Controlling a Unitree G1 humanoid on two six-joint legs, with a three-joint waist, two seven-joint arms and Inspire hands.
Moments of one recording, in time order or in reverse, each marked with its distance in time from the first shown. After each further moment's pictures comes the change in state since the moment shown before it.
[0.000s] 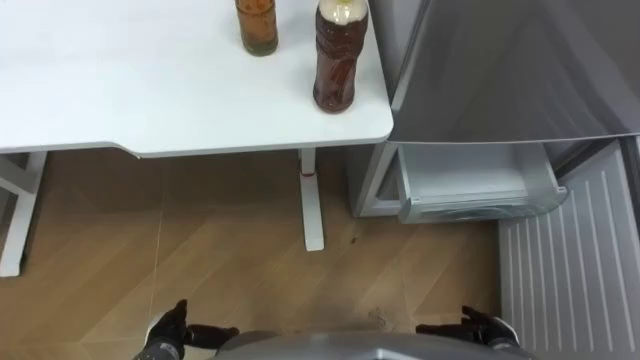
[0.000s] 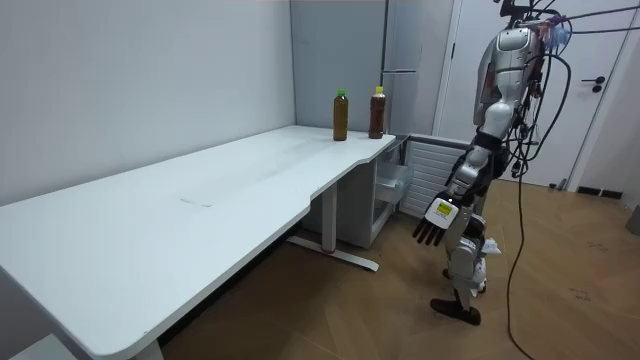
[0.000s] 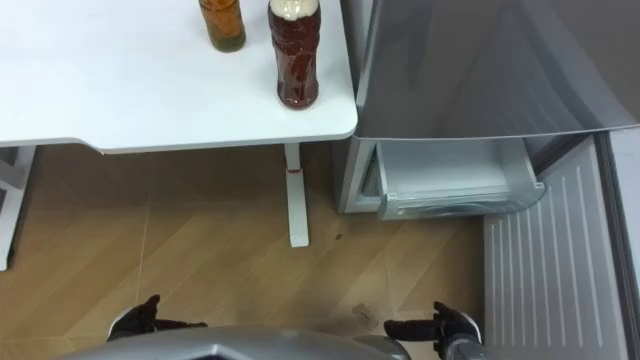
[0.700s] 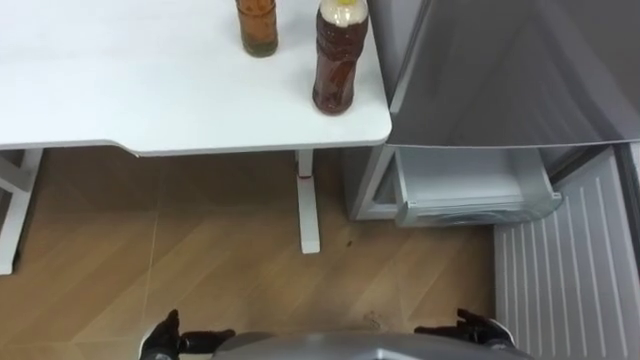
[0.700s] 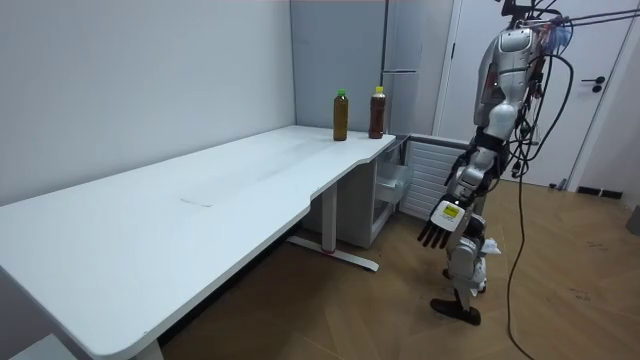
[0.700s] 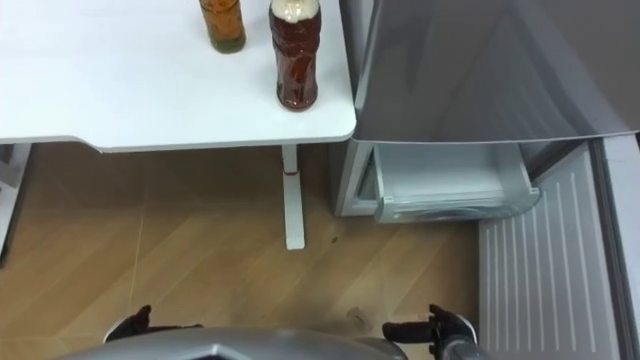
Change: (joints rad) left arm 0.036 -0.005 -0.001 0.000 -0.092 -0.011 0.073; right arm -0.003 0.008 0.038 0.001 0.022 0.022 -0.005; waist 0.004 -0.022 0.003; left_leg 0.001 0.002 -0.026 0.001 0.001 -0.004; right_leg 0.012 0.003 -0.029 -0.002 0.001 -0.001
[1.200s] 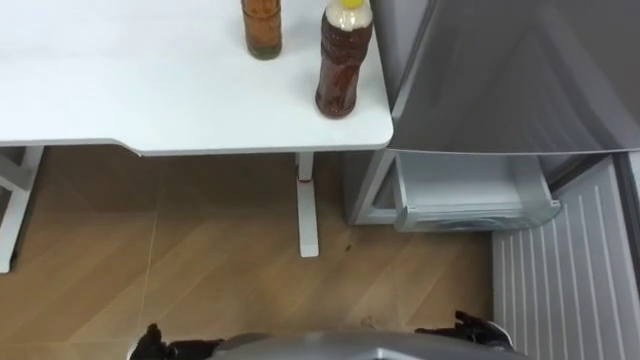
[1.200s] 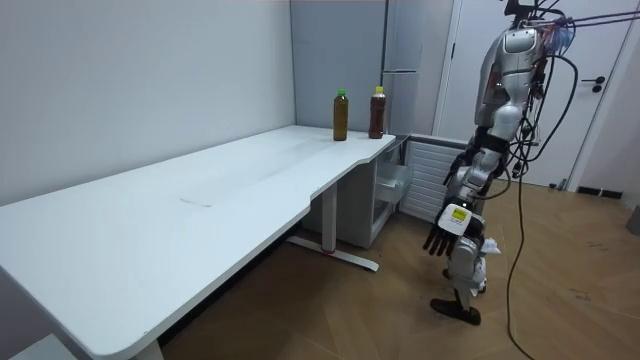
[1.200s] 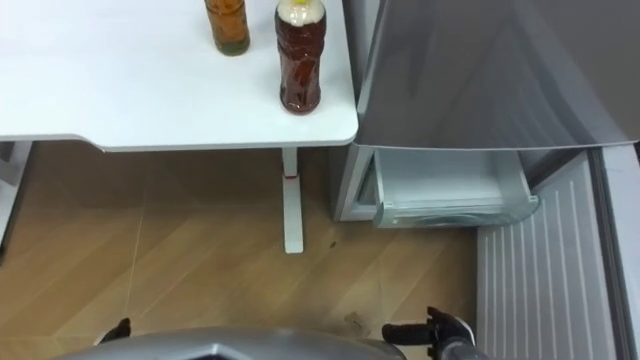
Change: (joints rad) left arm 0.002 -0.006 0.116 -0.025 -0.103 0.000 0.183; right arm 0.006 0.001 0.000 0.004 0.000 -0.001 -0.001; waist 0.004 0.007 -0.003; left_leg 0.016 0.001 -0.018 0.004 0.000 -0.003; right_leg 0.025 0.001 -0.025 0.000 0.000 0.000
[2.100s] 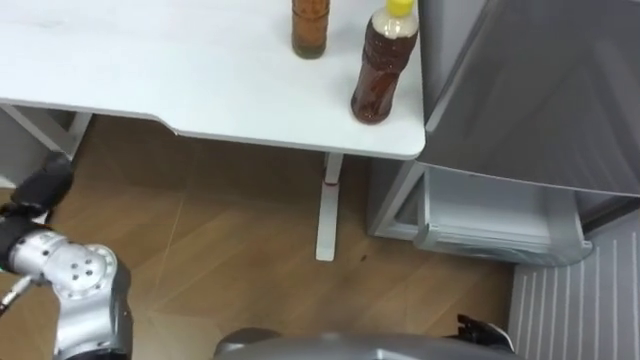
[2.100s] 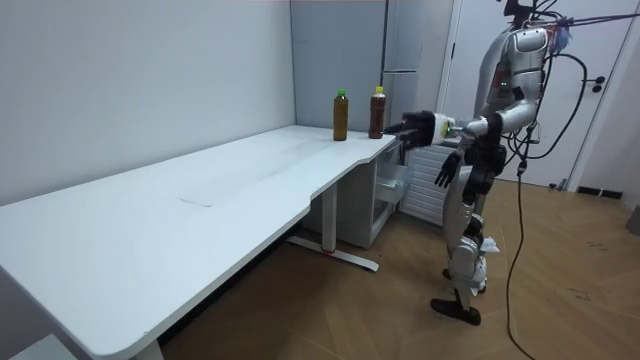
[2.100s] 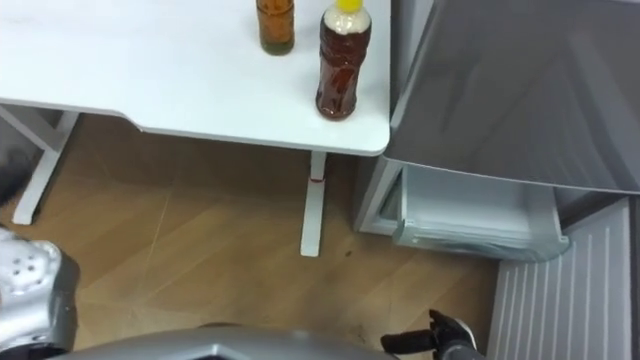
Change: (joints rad) left arm 0.031 -0.008 0.094 -1.141 0.166 -0.172 0.620; right arm 0.006 -0.004 0.011 -0.020 -0.081 -0.010 -0.040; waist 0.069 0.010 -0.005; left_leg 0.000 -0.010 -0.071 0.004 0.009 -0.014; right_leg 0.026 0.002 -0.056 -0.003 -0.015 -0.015
